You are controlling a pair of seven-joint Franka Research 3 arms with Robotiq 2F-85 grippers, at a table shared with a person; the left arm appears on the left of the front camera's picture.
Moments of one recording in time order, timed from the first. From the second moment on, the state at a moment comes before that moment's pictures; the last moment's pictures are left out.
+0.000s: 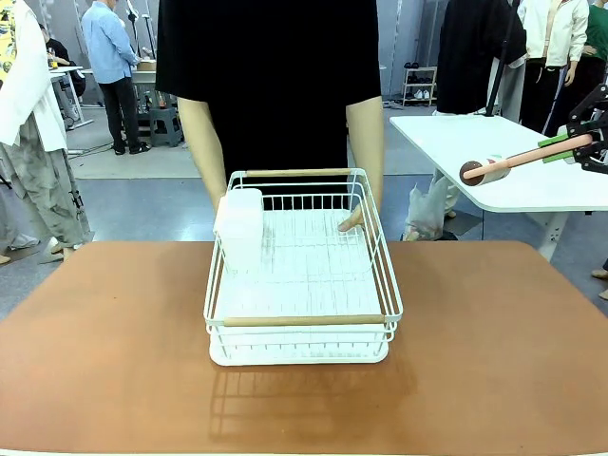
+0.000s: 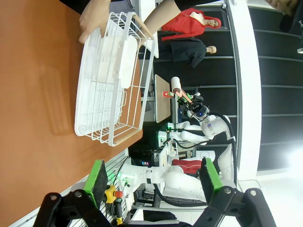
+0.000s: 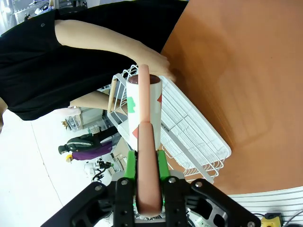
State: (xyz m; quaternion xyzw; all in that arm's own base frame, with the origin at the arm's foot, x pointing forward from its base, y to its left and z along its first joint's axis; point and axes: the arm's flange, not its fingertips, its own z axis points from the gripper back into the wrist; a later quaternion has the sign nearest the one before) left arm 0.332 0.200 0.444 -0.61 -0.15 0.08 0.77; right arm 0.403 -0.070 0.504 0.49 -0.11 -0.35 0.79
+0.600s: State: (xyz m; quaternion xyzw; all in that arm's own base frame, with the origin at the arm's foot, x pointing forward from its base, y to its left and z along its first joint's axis) left arm 0.332 0.200 0.444 -0.61 -0.15 0.08 0.77; right arm 0.403 -0.070 0.504 0.49 -0.11 -0.35 0.79
